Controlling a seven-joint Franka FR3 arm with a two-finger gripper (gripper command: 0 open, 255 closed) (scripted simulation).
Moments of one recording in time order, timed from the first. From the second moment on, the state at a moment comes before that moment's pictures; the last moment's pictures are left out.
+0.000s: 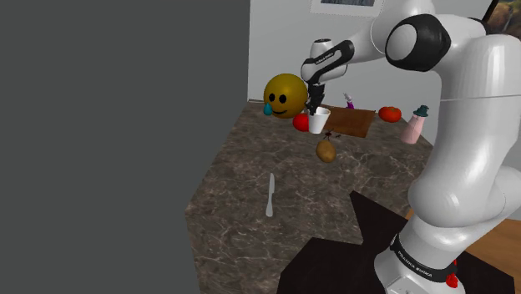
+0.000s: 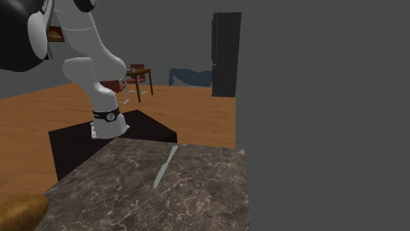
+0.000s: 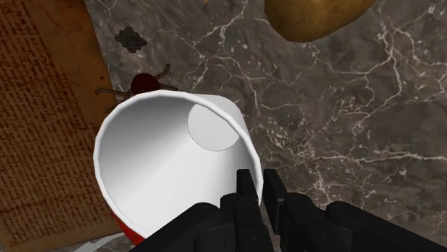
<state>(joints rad) -0.49 0.41 -0.05 -1.68 -0.19 2.24 -0.35</state>
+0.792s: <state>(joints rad) -0.49 0.50 -0.05 -1.73 -0.21 2.36 -0.33</state>
